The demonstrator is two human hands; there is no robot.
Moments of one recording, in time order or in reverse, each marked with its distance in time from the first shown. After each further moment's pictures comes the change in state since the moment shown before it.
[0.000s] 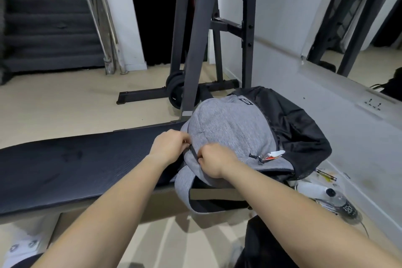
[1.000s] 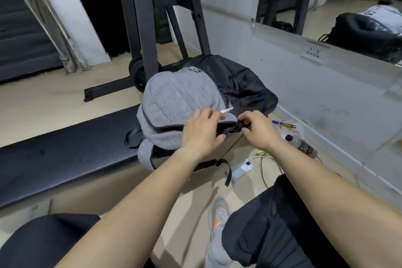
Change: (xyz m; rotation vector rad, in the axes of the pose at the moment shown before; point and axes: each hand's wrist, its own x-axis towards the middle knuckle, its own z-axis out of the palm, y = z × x) left_hand -0.056 0.229 0.021 -0.030 0.045 0.238; right_hand -0.162 0.190 0.008 0.382 0.352 0.346
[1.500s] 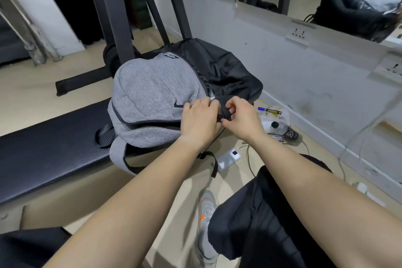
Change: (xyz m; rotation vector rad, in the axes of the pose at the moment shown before) left_hand 0.042 0.029 0.054 0.219 0.057 0.068; right_hand 0.017 0.019 0.021 0.176 0.127 0.044
